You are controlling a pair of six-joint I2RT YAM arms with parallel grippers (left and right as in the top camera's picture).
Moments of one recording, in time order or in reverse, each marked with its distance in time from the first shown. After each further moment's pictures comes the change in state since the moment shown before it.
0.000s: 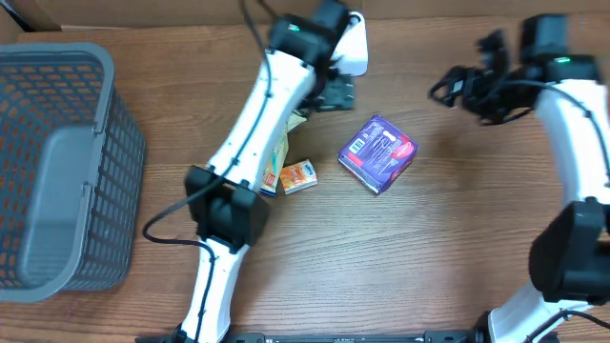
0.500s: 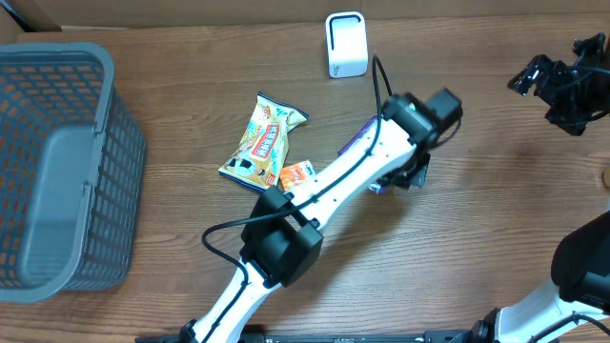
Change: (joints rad) left arm -0.396 0.003 -0.188 0.105 0.031 -0.021; right arm -0.286 -0.008 0.153 -0.185 0.144 0.161
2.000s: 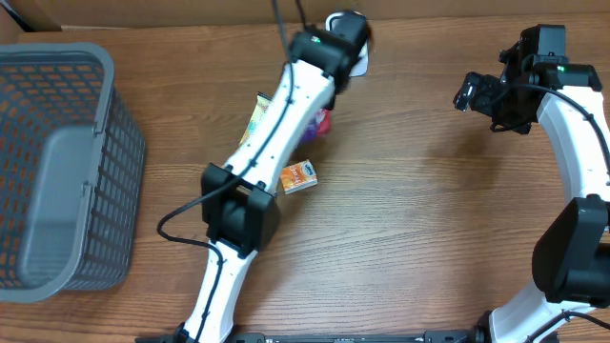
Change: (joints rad) left arm 0.288 0.004 0.119 0.012 -0.582 0.183; right arm 0.235 0.000 -0.206 0.233 0.206 0.002
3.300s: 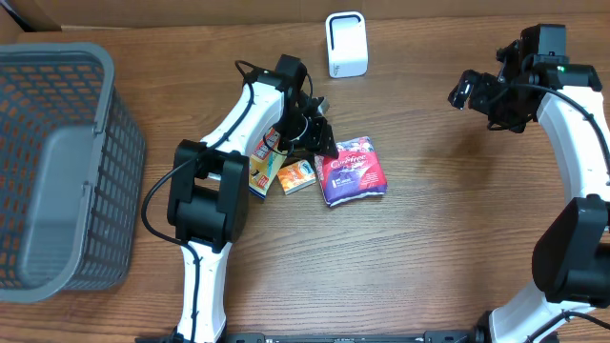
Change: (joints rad) left arm 0.227 -0.063 -0.610 0.350 1.117 0.220; right arm 0.000 0.000 0.000 0.010 -0.074 0.000
